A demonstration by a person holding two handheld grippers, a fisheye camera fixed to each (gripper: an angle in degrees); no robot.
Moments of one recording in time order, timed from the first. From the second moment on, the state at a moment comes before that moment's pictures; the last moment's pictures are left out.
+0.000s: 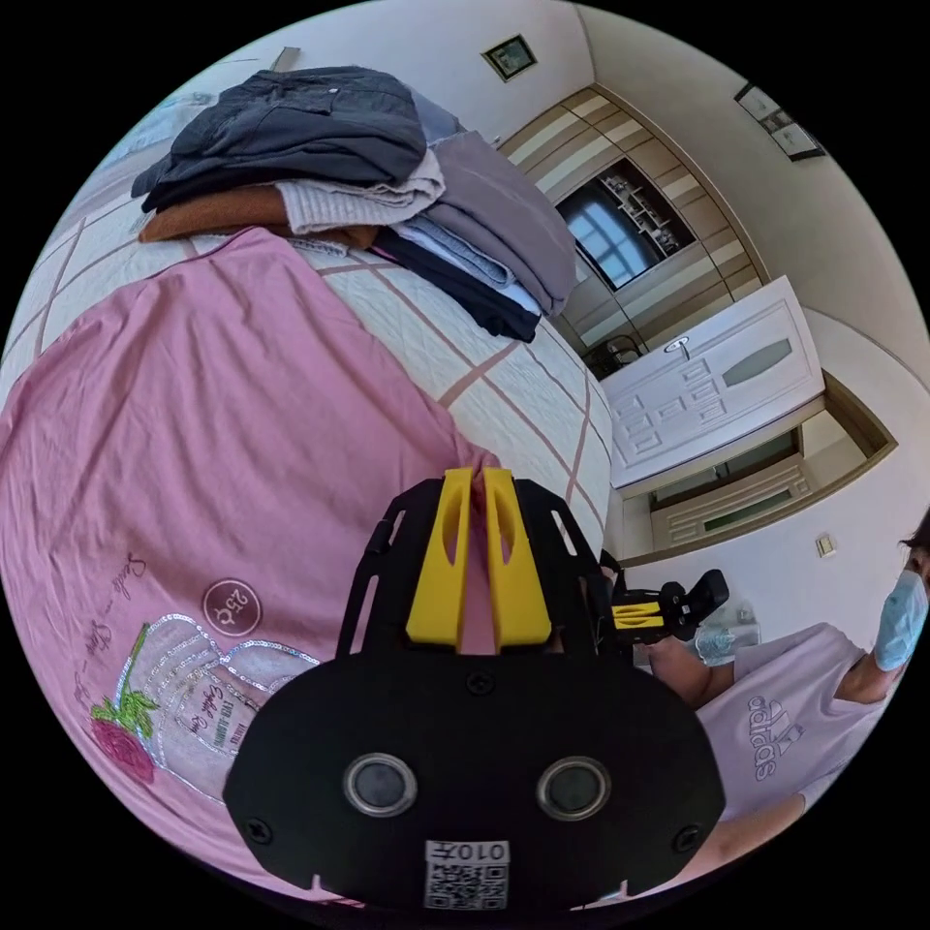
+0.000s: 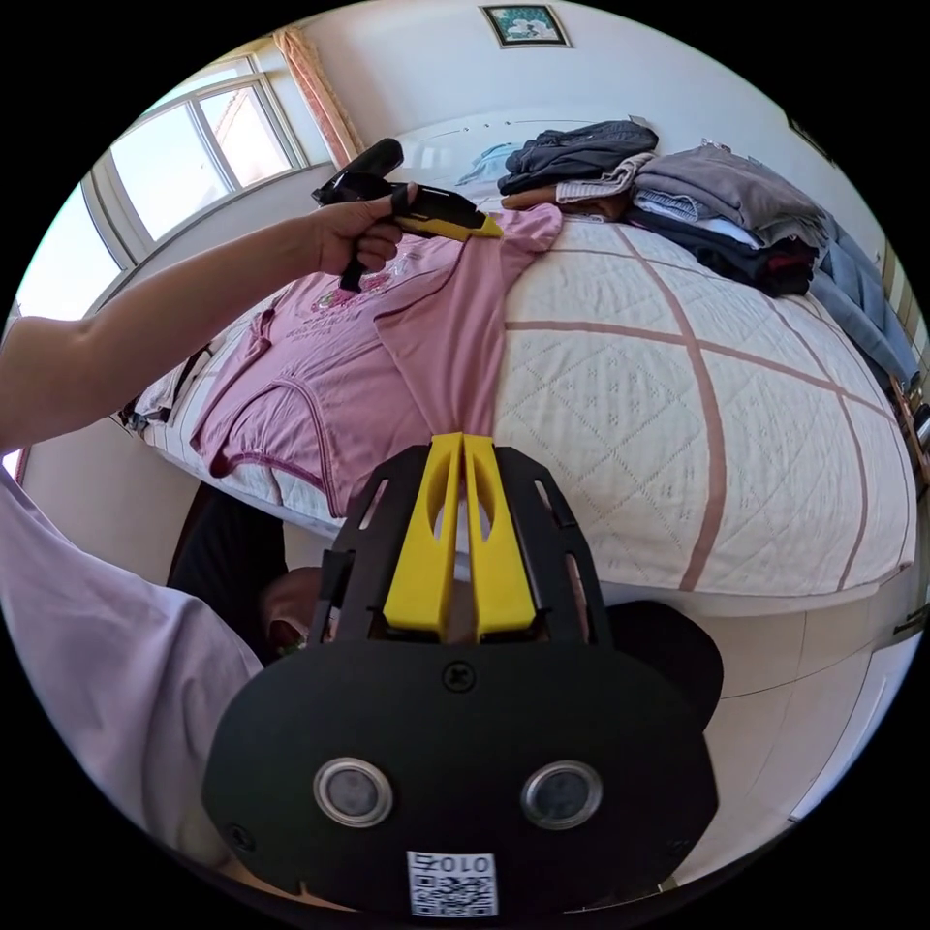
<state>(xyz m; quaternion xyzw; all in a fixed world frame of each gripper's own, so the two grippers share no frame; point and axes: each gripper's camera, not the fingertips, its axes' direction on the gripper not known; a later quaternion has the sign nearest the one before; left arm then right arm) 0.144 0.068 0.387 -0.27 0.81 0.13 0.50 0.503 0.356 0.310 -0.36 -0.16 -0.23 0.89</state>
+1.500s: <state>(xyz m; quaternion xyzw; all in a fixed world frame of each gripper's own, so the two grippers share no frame) -0.207 0.449 0.012 0.04 0.41 0.46 0.79 0.339 0.514 0.170 -0.22 -0.09 -0.67 0.70</state>
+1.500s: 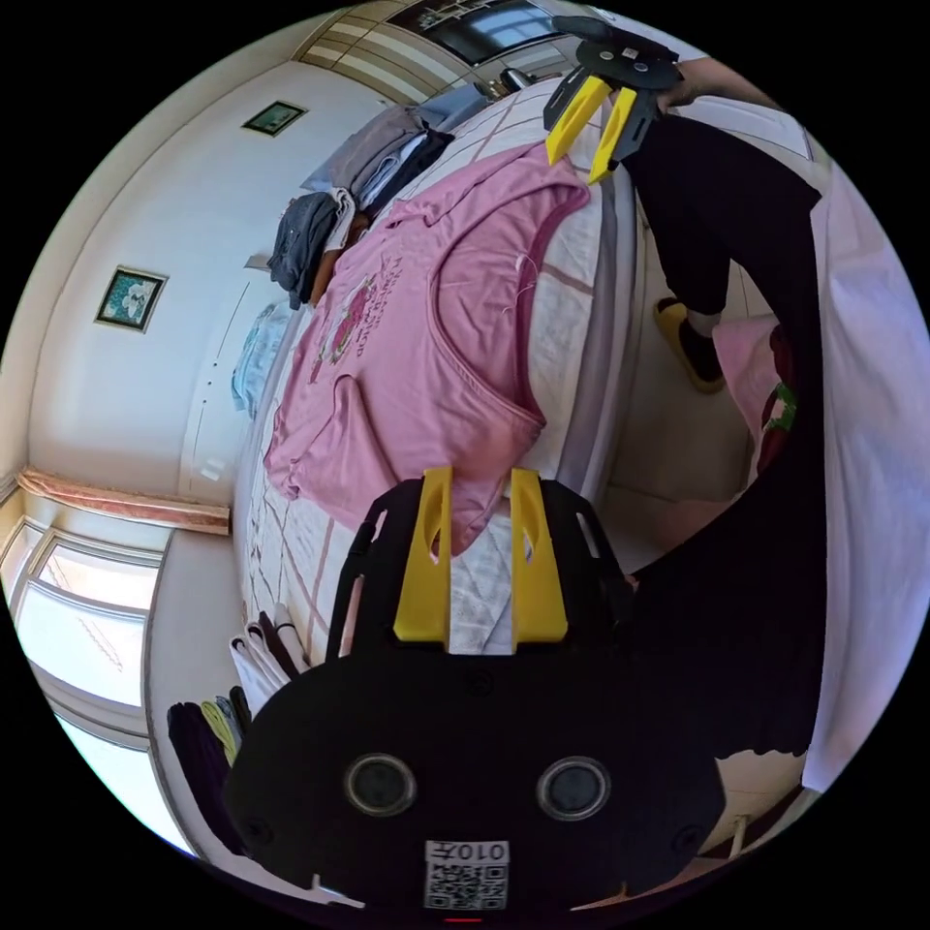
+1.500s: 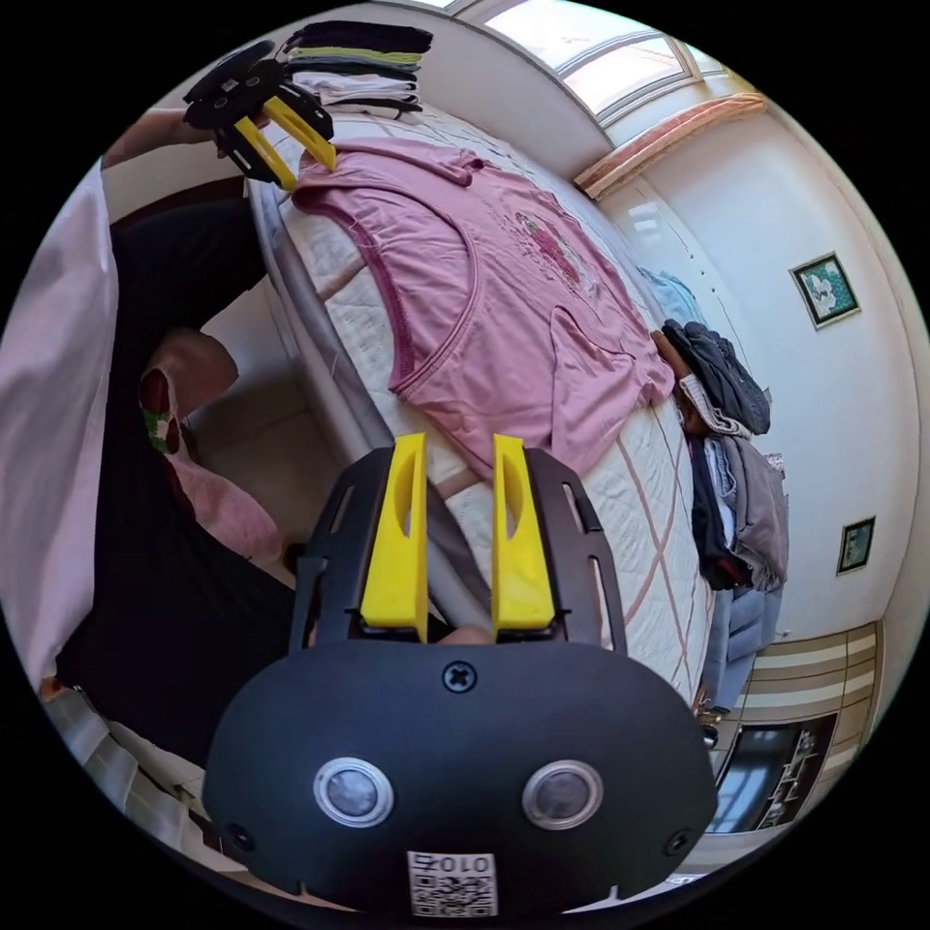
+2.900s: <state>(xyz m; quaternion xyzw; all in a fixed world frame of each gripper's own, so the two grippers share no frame) -0.352 0.322 -0.003 0.01 0.51 0.38 0.77 0.384 0.386 0.139 -0.21 -0.20 -0.57 0.77</state>
